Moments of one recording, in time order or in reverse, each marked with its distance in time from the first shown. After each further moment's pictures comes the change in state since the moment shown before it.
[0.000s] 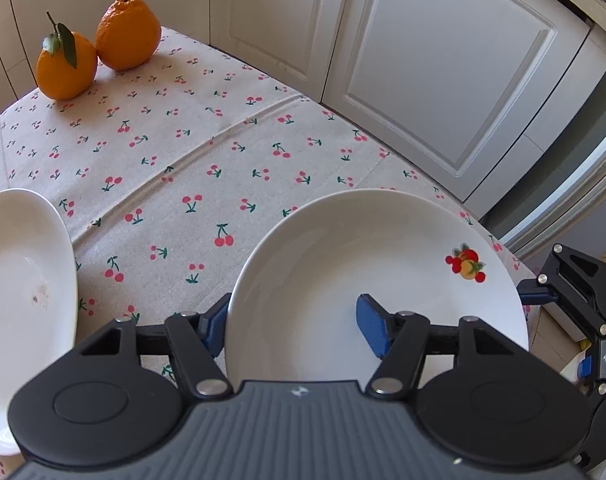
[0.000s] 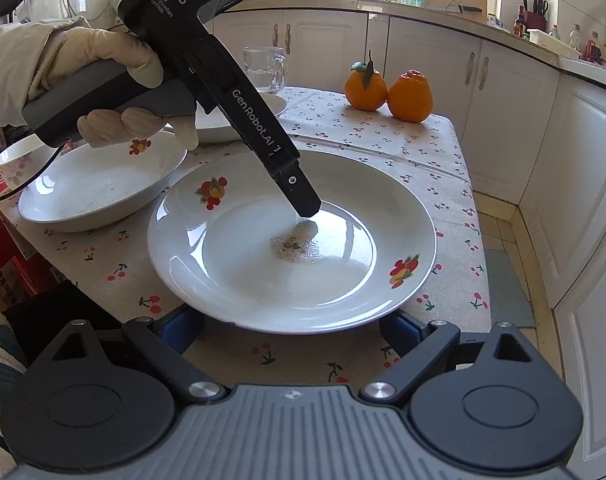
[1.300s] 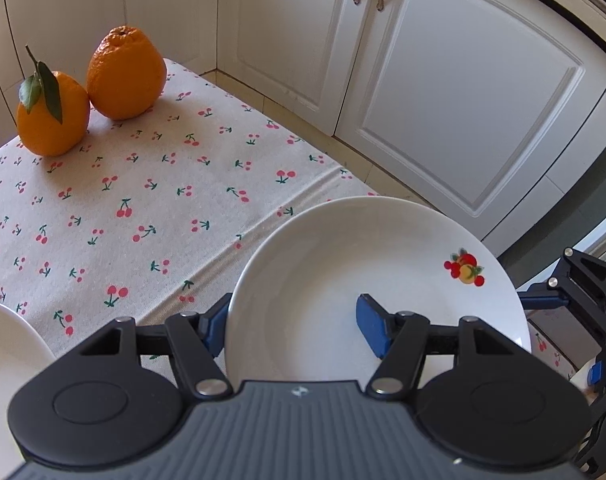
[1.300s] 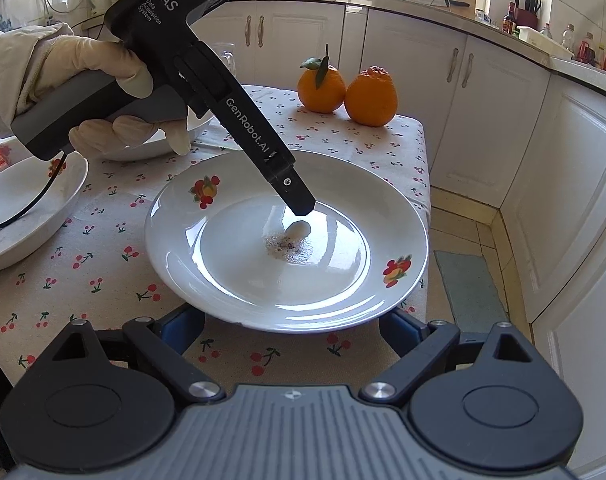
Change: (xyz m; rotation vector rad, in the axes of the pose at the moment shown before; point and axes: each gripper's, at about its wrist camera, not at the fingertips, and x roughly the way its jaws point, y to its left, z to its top) left arm 0.040 0.027 0.068 -0.009 -0.064 0.005; right arm 0.045 -0.060 0.039 -0.009 0.025 -0.058
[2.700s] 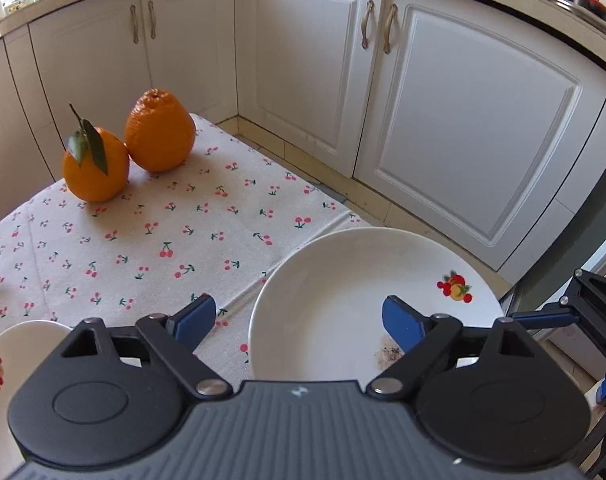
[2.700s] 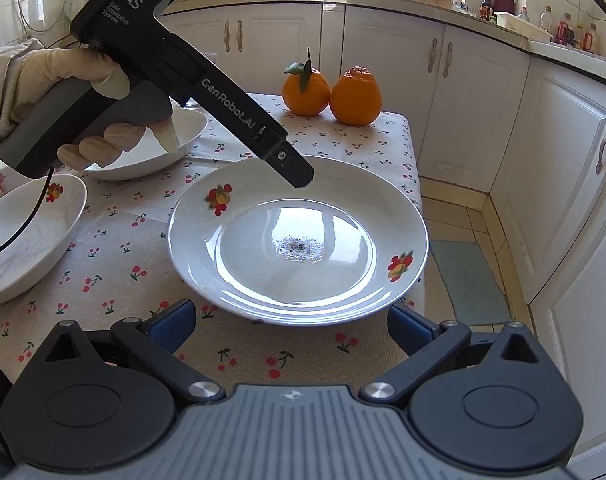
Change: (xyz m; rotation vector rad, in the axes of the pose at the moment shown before) left arm -0.051 -0.011 -0.007 0.029 -0.150 0.093; right arm -0.015 0.009 0.005 0.079 -0.005 -0.024
